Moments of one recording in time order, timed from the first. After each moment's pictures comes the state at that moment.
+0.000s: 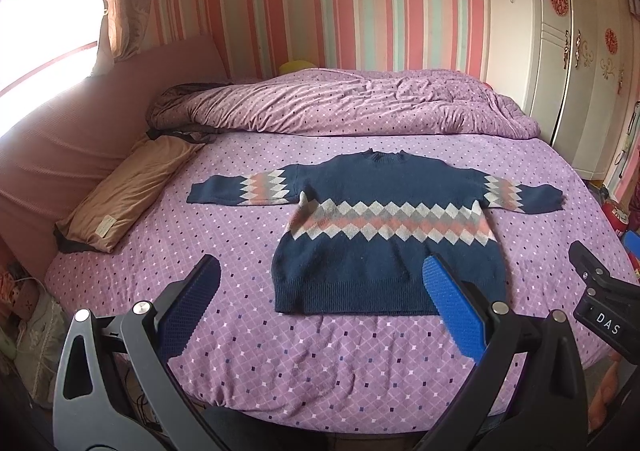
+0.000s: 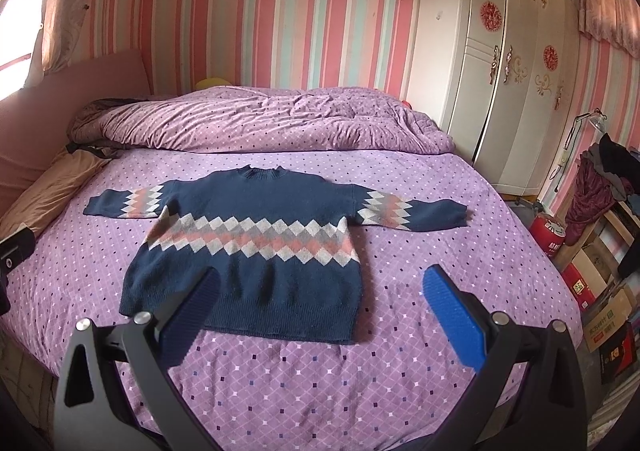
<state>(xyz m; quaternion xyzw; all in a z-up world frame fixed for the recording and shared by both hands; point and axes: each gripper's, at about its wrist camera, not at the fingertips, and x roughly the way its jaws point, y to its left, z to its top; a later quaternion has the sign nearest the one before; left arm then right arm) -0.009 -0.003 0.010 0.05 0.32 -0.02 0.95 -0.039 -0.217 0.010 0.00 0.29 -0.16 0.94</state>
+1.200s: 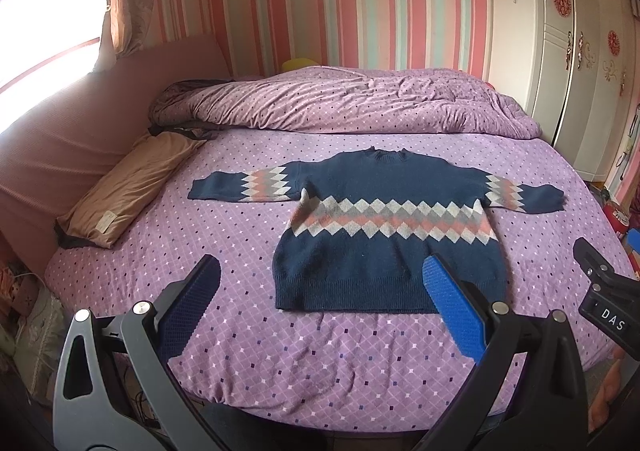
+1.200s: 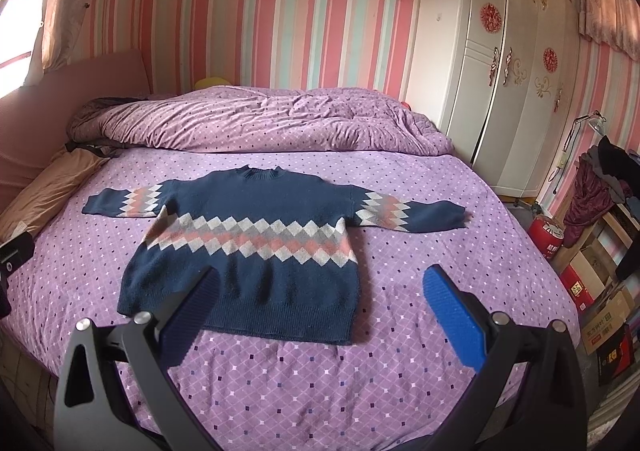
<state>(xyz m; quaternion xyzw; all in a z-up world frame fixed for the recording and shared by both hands) -0.010 0.002 0.007 0.04 0.32 -0.02 0.94 -0.041 -0.218 0.012 0.00 0.29 -0.16 0.94</state>
